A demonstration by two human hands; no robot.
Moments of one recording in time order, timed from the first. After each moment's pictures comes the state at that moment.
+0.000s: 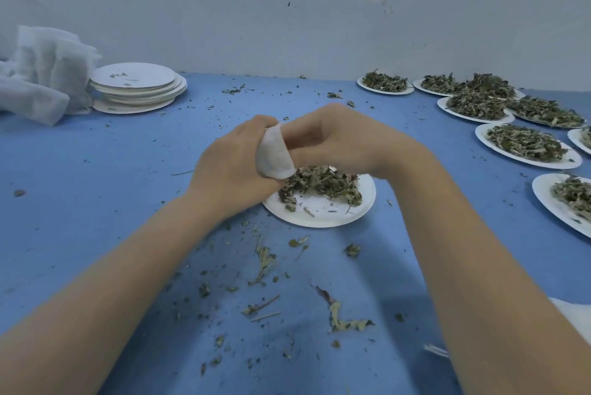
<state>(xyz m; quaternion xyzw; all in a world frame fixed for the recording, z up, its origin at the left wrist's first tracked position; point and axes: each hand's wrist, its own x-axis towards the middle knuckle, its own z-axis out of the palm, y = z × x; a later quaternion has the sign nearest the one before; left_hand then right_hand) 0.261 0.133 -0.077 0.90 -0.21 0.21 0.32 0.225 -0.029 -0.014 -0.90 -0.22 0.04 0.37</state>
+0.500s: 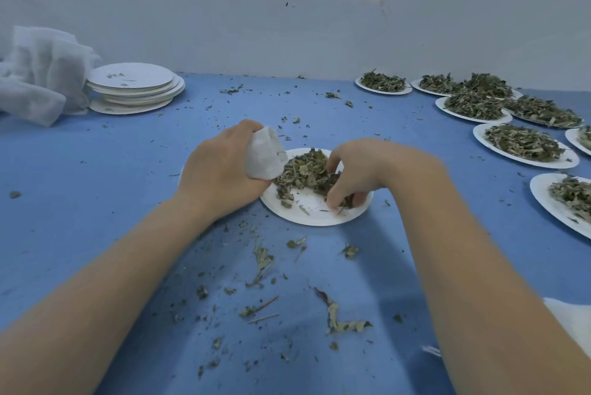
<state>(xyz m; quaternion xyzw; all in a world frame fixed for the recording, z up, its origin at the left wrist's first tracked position) 0.269 0.143 -0.083 0.92 -0.19 0.21 0.25 0.236 -0.046 -0.029 -0.98 0.04 0.15 0.10</state>
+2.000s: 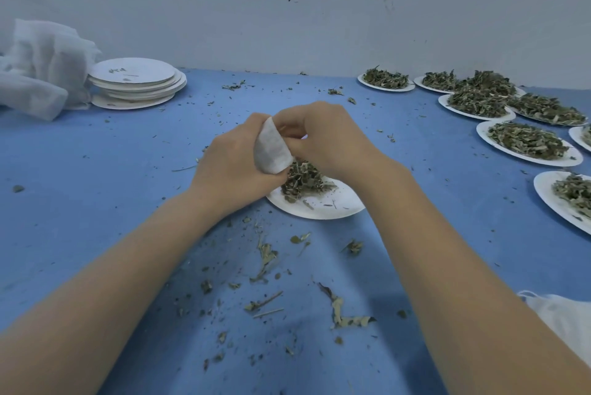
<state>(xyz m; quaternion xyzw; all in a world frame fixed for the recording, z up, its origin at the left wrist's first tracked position) 0.265 0.134 -0.084 0.88 -0.21 0.21 0.37 0.237 -0.006 -0.033 -0.92 -0.16 -0.11 0.34</state>
